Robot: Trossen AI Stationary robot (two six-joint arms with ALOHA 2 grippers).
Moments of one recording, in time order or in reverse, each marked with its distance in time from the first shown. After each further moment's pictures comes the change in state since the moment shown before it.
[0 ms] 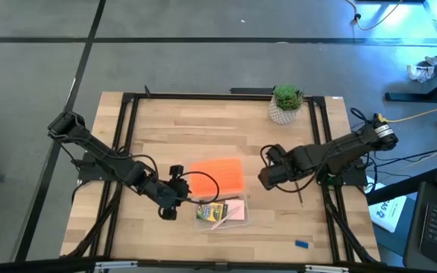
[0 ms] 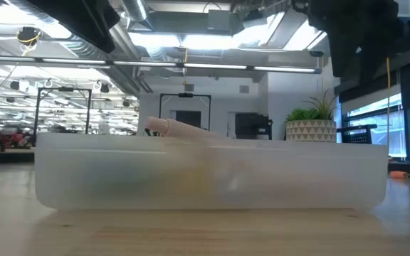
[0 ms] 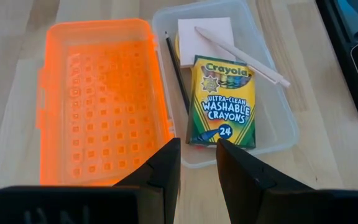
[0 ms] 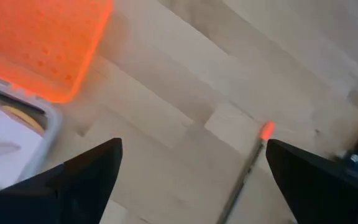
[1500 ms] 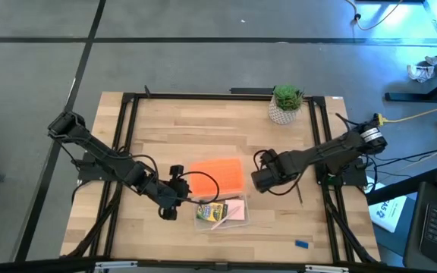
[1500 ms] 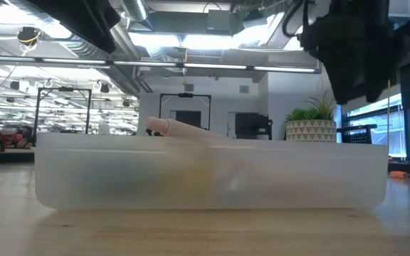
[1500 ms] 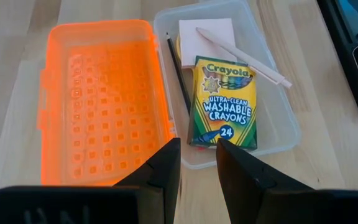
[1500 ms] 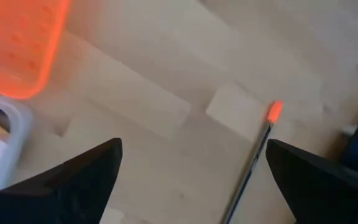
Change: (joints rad) left arm 0.000 0.001 -0.002 0.004 -0.006 0.002; right arm -0.025 0.131 -0.003 0.011 -0.072 0.055
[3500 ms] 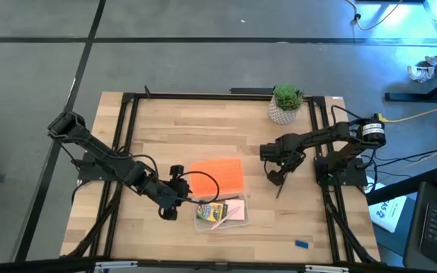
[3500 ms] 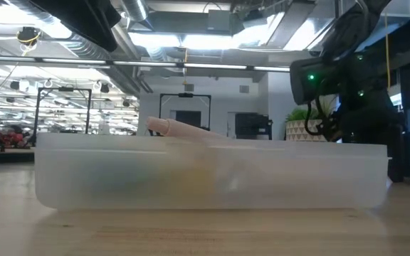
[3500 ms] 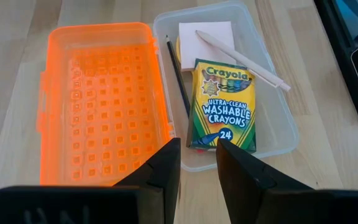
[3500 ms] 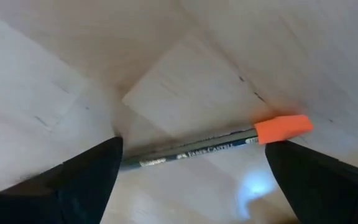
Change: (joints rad) left arm 0.001 0.000 0.000 0.009 -0.002 -0.003; right arm -0.393 -0.029 -0.526 0.411 -0.426 -0.650
